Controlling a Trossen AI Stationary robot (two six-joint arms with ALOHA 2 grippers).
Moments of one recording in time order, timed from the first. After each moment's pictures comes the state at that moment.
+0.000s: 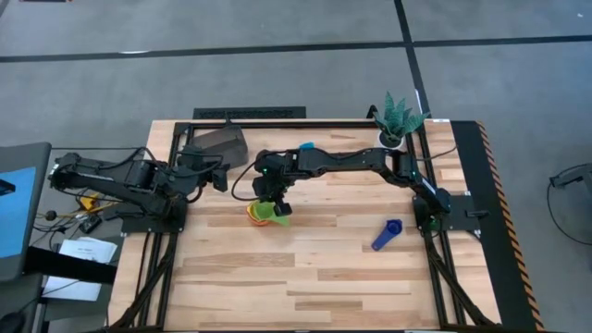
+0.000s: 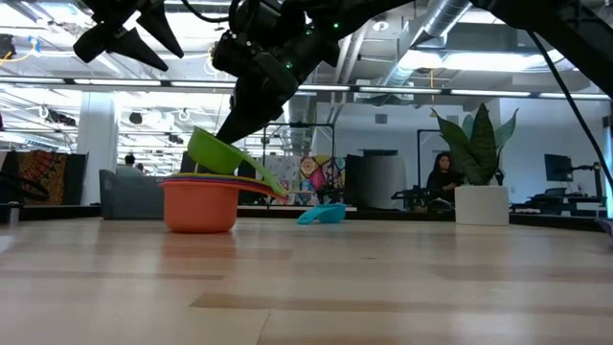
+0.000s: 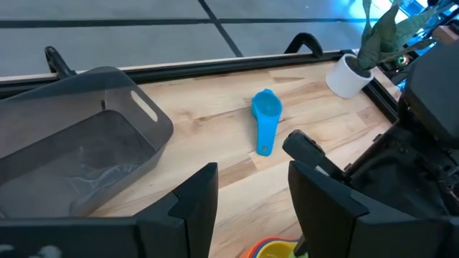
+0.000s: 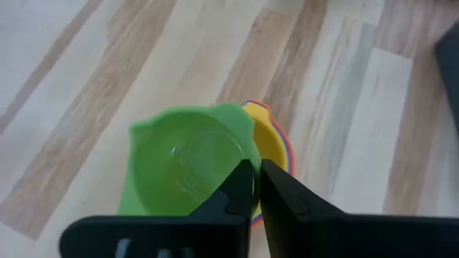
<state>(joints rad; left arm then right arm) -0.17 0.79 0.85 -0.70 -0.82 -1.00 -0.12 2.26 1.97 -0.60 -0.32 -0.40</state>
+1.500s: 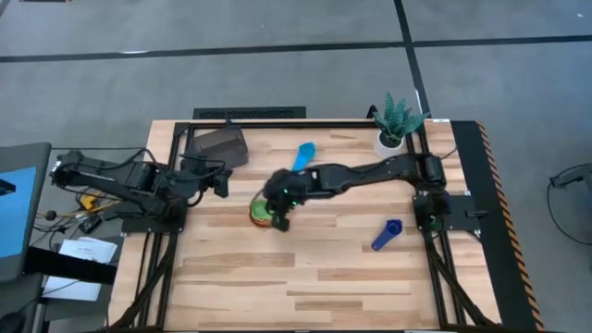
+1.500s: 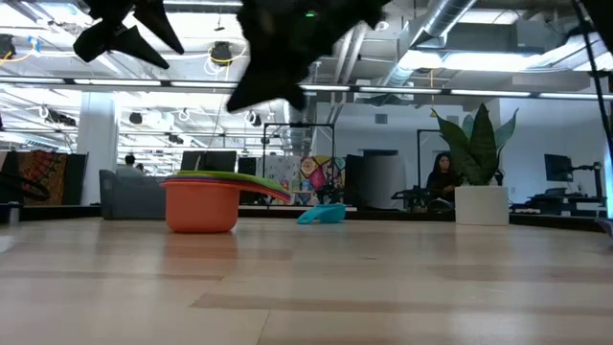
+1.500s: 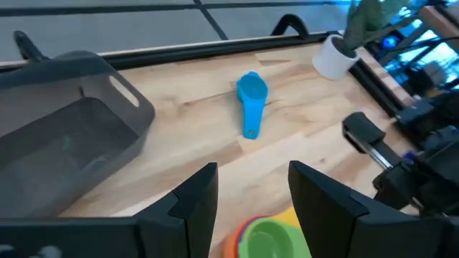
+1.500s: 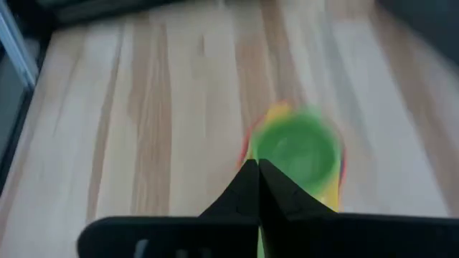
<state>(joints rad) -0.22 0.81 0.85 -0.69 -0.79 -1.01 0.01 2.02 1.64 -0.34 -0.08 0.21</state>
